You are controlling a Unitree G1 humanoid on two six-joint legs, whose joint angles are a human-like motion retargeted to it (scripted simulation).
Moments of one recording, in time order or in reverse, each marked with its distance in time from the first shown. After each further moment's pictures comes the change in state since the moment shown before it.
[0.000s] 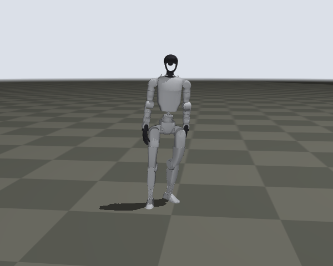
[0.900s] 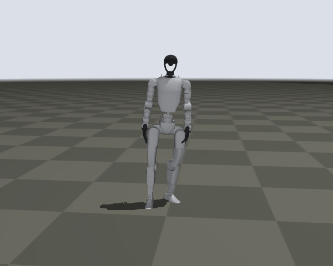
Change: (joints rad) left arm -0.054 -0.001 -0.026 -0.060 -0.008 -0.006 -0.065; right arm 0.001 -0.010 -0.023 0.095 0.085 0.024 -0.019; waist -0.079 0.050 0.015; left_leg -0.008 0.039 0.117 0.015 -0.012 -0.015; right_leg -0.047 0.037 0.070 0.002 0.024 0.002
